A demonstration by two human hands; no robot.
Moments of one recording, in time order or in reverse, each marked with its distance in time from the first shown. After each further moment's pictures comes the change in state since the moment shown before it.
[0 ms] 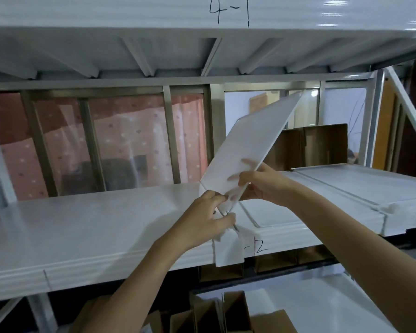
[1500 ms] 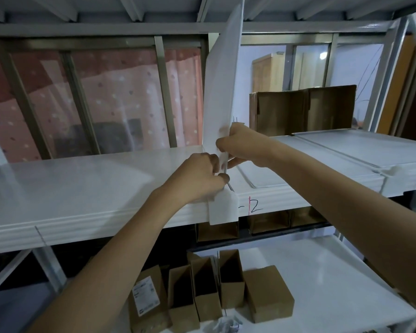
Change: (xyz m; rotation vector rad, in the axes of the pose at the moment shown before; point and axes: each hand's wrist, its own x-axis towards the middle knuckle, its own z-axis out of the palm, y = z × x) left_hand 0.000 0.022 0.000 0.210 0.030 -0.170; right_hand 0.001 -0.007 0.036 -0.512 0.033 0.067
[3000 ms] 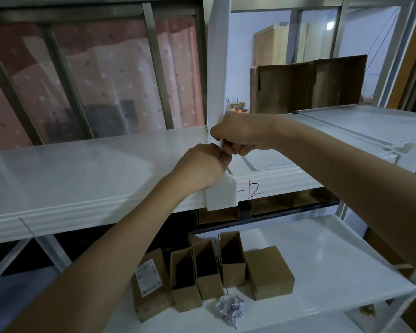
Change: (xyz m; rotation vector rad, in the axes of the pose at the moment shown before) left_hand 0.016 0.005 0.026 -0.047 -0.047 -0.133; right_hand -0.008 -0.002 -0.001 -0.155 -0.165 0.160
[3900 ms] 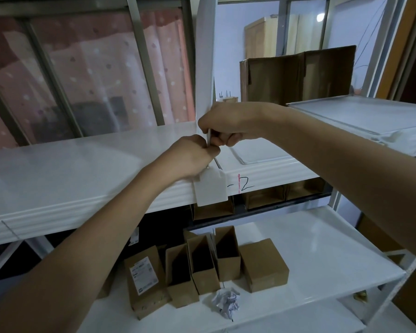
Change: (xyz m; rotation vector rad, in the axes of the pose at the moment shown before) left_hand -0.004 0.007 -0.013 -0.005 -0.072 -0.037; right_hand 0.002 0.001 -0.005 0.030 -0.016 -0.011
